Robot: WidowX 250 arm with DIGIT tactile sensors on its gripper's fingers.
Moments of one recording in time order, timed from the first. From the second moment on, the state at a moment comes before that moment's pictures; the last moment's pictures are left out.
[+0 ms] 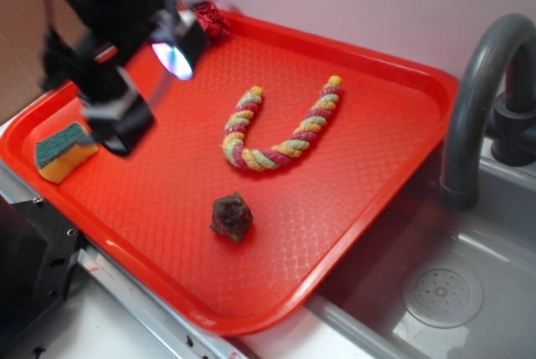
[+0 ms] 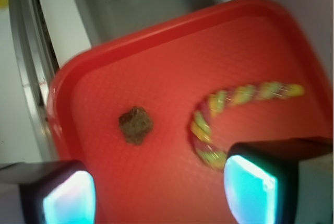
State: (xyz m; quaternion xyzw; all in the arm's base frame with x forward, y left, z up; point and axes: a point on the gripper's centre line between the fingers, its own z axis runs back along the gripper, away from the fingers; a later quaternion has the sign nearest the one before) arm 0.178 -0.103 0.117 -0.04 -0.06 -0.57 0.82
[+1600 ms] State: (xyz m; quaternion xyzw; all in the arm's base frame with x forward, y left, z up) arm 0.173 -0.132 0.018 0.04 0.04 -0.63 0.78
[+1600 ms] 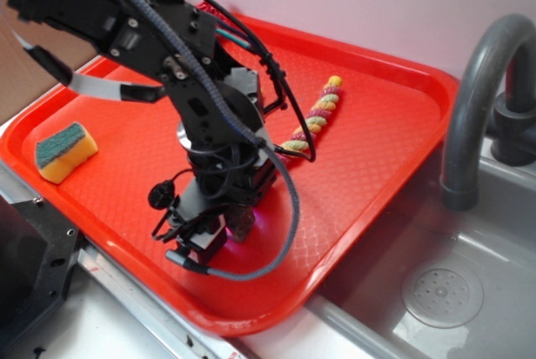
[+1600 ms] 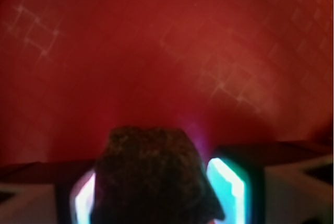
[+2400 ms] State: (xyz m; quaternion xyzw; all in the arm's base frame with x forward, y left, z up) arm 0.188 -0.035 0.141 0.03 -0.03 -0.30 0.95
